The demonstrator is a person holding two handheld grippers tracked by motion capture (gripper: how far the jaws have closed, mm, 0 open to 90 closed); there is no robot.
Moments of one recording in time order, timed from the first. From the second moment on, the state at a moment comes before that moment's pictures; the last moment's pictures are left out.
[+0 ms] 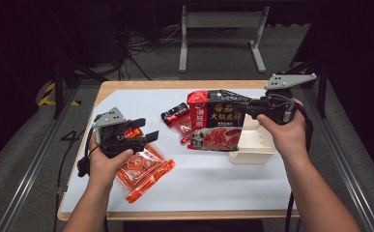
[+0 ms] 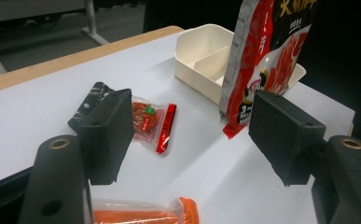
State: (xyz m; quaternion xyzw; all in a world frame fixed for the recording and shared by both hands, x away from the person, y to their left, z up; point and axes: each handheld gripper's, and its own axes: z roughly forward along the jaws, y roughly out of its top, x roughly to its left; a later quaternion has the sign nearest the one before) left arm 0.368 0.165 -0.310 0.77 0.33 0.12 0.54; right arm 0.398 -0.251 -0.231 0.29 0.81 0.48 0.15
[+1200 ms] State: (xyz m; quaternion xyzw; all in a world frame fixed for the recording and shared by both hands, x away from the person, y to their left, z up) left arm 0.372 0.185 -0.312 0.75 0.36 0.12 0.54; right arm 0.455 -0.300 -0.217 0.32 0.78 0.48 0.26
